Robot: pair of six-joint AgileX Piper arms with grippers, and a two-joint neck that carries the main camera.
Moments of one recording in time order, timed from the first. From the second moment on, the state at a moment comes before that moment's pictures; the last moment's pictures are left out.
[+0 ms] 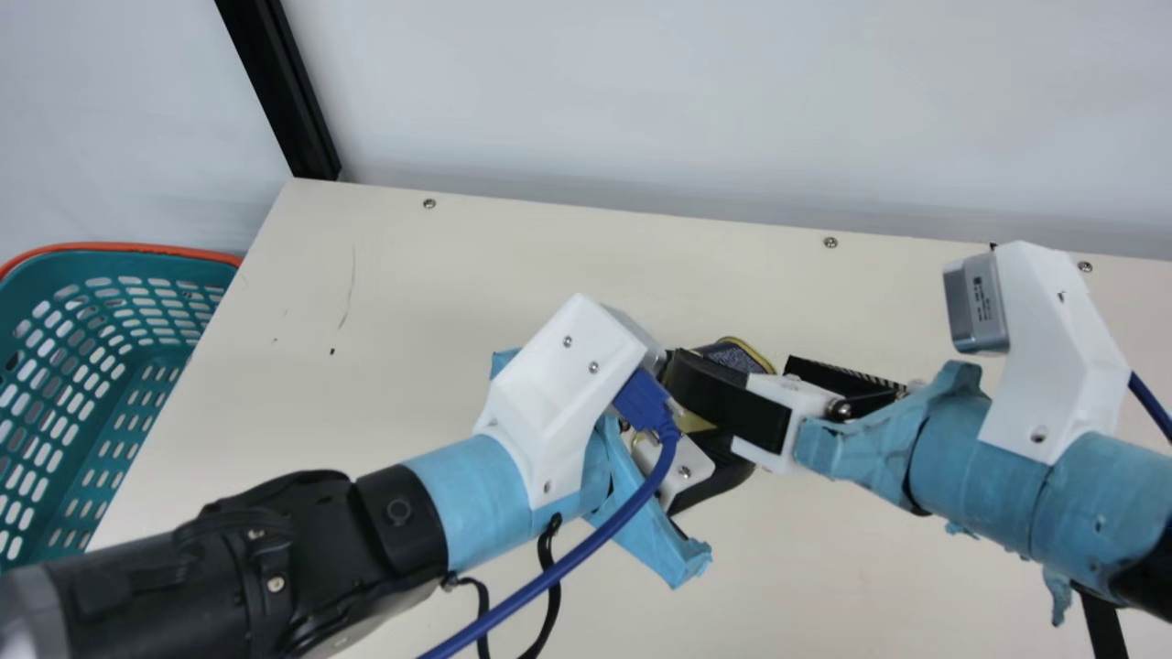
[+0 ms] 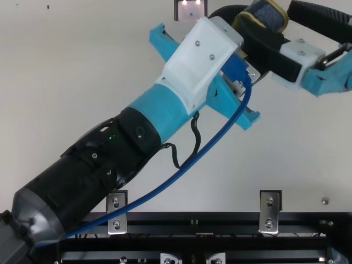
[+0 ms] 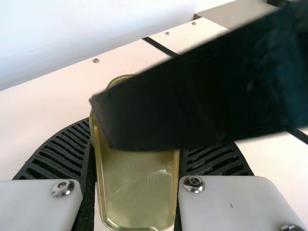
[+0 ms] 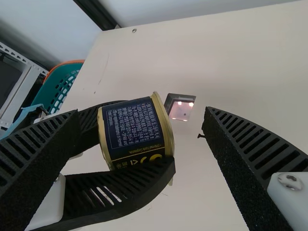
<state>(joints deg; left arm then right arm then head) -49.9 91.1 -50.2 6.8 -10.9 -15.8 6.8 72.6 -49.3 60.8 35.4 -42.5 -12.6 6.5</state>
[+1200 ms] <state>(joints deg) -49.9 91.1 -50.2 6.8 -11.1 -15.8 8.5 74.0 -49.9 59.3 34.2 -42.5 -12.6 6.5</state>
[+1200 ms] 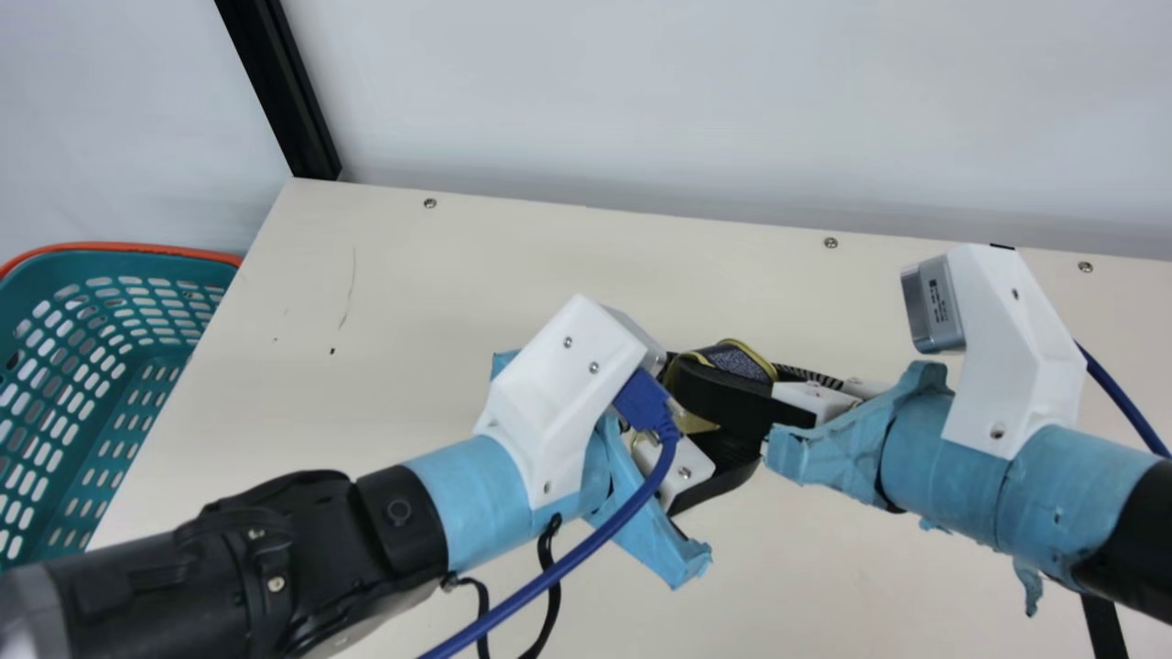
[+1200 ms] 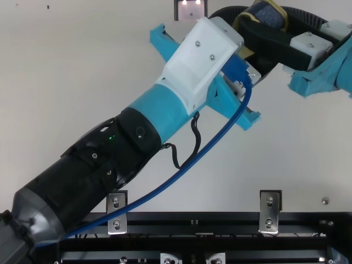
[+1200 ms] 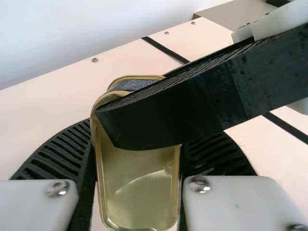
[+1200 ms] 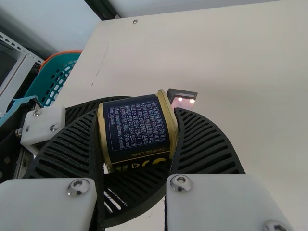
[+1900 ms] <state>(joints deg) -52.1 91.2 -49.7 8.8 -9.7 -16.3 8.5 74.0 -49.9 58.1 34.3 -42.0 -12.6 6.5</state>
